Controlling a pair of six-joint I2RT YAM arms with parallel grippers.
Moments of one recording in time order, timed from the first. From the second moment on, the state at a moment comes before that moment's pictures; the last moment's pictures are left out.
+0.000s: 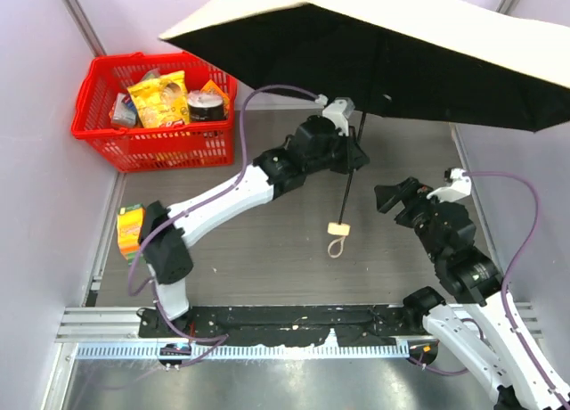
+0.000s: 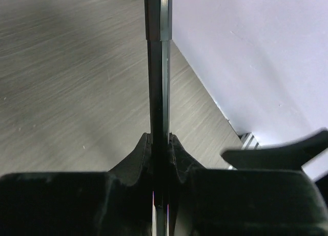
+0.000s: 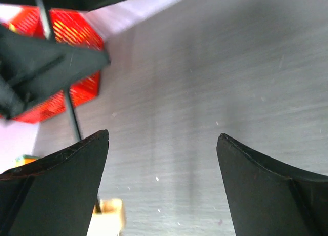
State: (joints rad) left arm -0.88 1.88 1.72 -0.13 0.13 -0.60; right arm 0.44 0.49 0.70 -0.46 0.28 0.65
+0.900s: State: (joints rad) left arm -1.31 1.61 1.56 -0.50 -0.74 -0.43; right arm 0.44 0.94 1.00 -0.21 0.02 0.83
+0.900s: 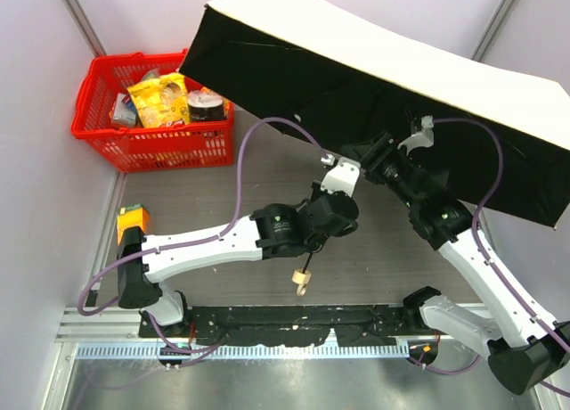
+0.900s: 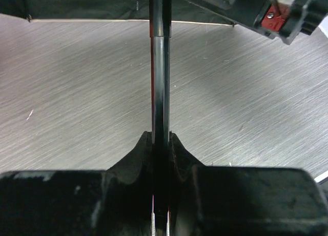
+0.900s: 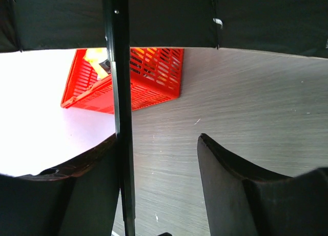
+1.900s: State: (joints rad) left arm -1.03 1.25 0.98 0.13 0.16 -0.78; right arm 0.40 0.78 0.56 0.69 -0.35 1.04
